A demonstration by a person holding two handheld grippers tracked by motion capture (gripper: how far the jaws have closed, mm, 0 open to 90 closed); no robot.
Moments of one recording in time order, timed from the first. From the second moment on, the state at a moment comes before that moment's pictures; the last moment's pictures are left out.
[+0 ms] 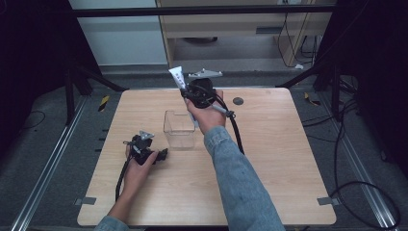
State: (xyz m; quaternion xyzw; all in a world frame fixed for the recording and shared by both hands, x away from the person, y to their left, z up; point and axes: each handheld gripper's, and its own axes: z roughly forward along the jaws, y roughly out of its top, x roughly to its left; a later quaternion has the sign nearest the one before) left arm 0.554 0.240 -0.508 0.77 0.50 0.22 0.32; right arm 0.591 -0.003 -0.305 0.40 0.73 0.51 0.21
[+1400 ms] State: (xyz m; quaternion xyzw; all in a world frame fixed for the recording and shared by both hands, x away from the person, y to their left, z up) left arm 0.555 0.239 -0.508 0.77 0.50 0.22 0.32; right arm 0.607 0.037 -0.326 0.39 0.73 0.52 0.22
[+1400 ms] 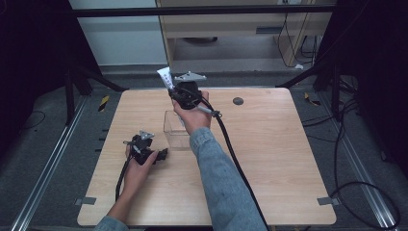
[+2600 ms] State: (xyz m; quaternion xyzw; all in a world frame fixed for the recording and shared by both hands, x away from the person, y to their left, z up) left arm 0.555 0.239 -0.508 0.77 0.50 0.22 0.32; right arm 0.620 0.039 -0.363 0.40 0.73 0.51 0.21
